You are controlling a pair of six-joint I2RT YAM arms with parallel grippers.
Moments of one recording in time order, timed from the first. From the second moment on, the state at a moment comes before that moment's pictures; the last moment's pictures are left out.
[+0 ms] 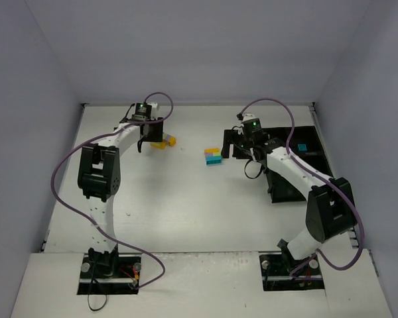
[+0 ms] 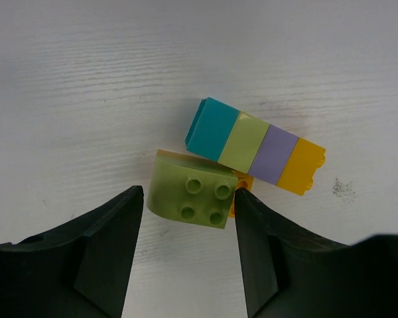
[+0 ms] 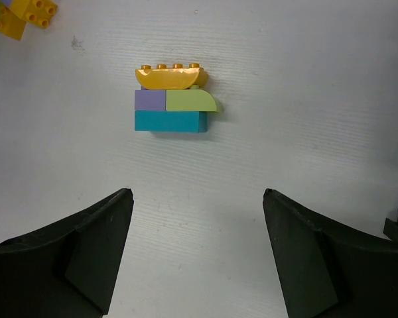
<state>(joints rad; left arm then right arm) -0.20 2.11 1.63 -0.39 0.05 -0.14 0.40 1.57 1.12 -0.32 -0.03 0.34</state>
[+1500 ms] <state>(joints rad) -0.32 1.70 1.41 -0.70 -0.14 -0.89 0.41 1.58 1.10 -0.30 -0.11 0.31</state>
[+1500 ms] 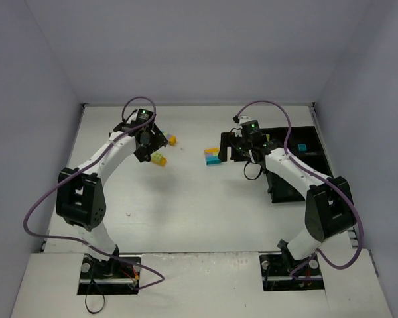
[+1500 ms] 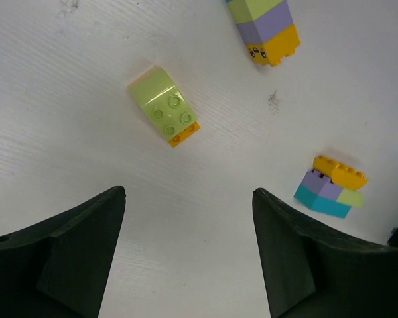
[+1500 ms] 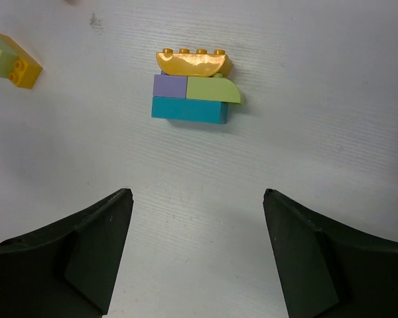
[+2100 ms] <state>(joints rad) -0.31 1.96 1.58 -0.89 -0.20 -1.18 0.41 1.58 1.05 -0.29 -0.10 0.31</state>
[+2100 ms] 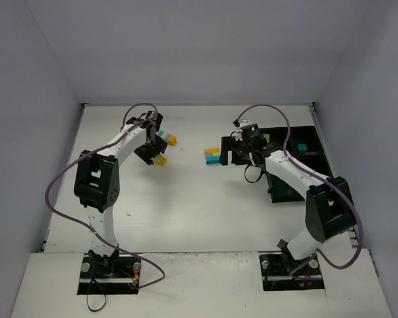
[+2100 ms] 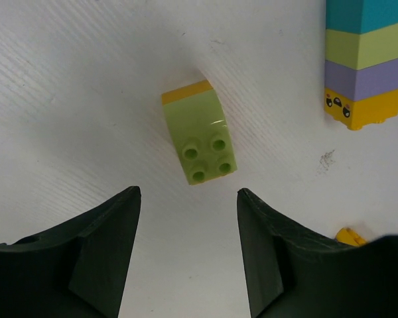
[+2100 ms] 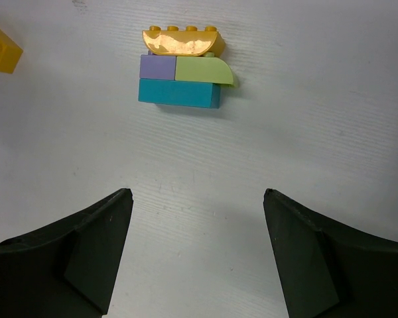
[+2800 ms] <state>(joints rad) -0.29 2.05 1.64 -0.89 -0.19 -1.25 0.41 1.58 1.03 -0.28 -0.10 0.28</state>
